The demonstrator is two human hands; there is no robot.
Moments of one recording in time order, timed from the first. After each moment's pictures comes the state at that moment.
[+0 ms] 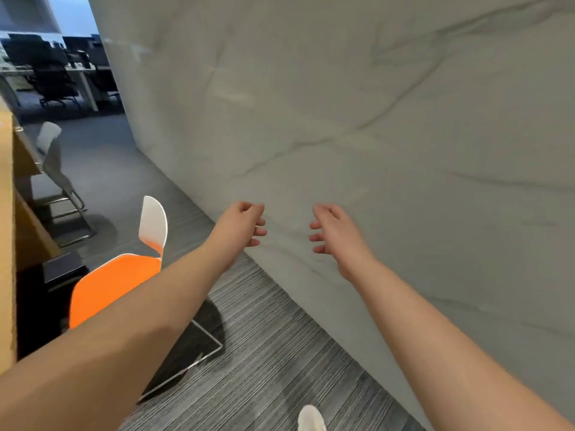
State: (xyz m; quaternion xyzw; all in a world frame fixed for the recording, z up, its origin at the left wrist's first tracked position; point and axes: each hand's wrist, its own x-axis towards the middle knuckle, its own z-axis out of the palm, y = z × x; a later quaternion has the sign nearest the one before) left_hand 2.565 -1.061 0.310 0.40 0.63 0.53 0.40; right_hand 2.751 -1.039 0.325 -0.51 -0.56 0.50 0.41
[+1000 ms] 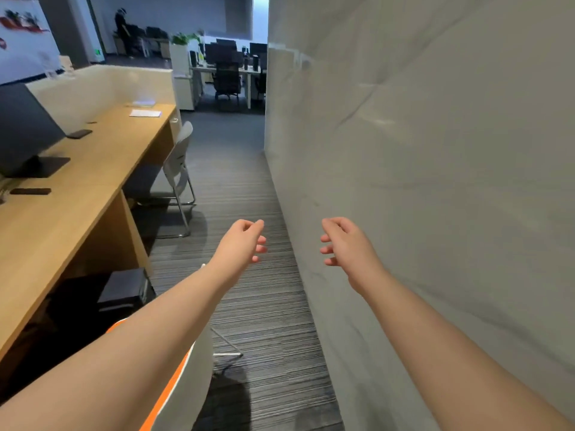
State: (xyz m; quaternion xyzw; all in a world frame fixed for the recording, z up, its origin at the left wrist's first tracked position) left_hand 2.163 -0.604 0.267 0.18 0.71 0.62 0.27; right_hand 2.320 -0.480 0.305 -0.37 -0.70 0.56 0.25
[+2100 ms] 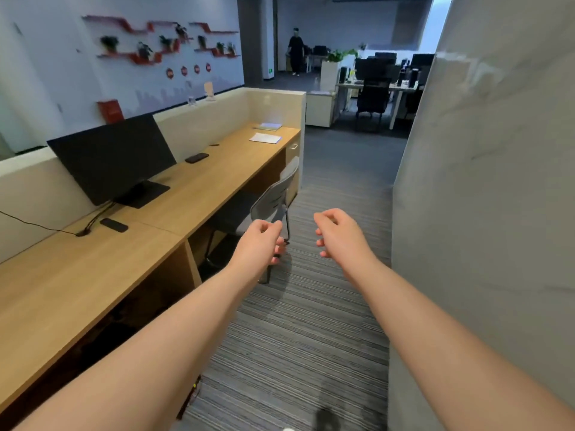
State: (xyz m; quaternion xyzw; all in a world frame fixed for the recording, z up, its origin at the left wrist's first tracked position) left_hand 1.668 -0.303 0.297 0.01 0.76 0.64 0.10; right_hand 1.690 -0.144 0.303 -0.16 -0.79 0.59 0.10
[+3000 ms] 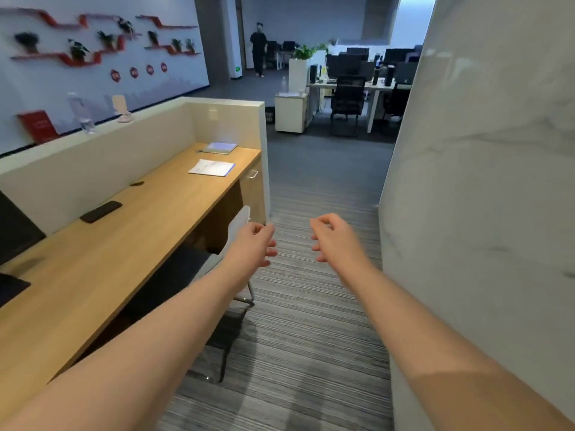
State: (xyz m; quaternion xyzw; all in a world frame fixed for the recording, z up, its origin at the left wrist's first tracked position) left_hand 1.110 0.004 0.276 0.02 0.79 0.60 0.14; right_hand 1.159 0.161 0.281 -0.19 -0.77 0.59 0.12
